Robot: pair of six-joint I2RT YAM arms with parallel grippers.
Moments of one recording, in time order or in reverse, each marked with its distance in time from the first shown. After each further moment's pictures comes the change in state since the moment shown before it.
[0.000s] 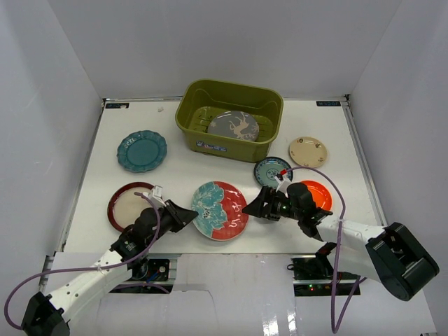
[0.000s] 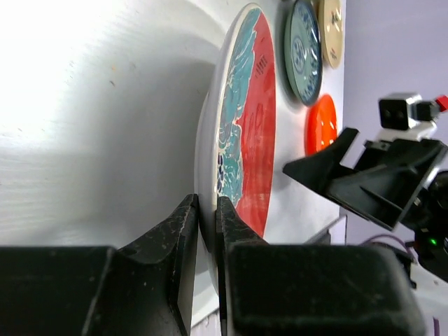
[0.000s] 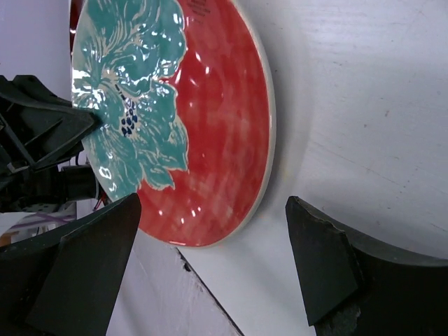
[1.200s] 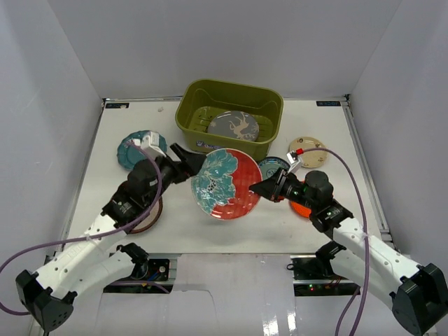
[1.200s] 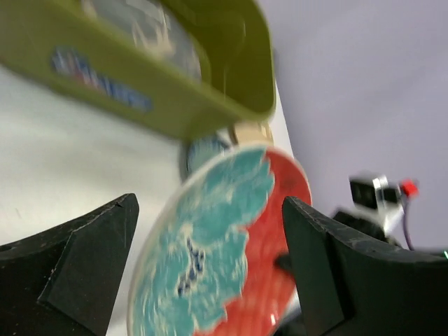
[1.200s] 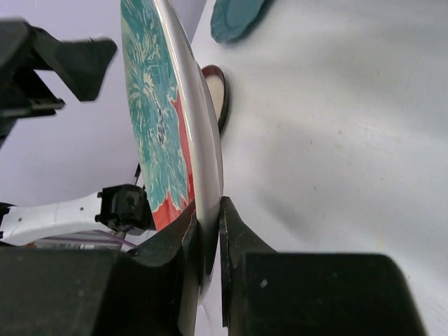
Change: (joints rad) left arm 0.007 0.369 0.646 -0.144 -0.093 0.228; right arm -0.037 -0.310 0.130 -0.121 -0.011 0.044
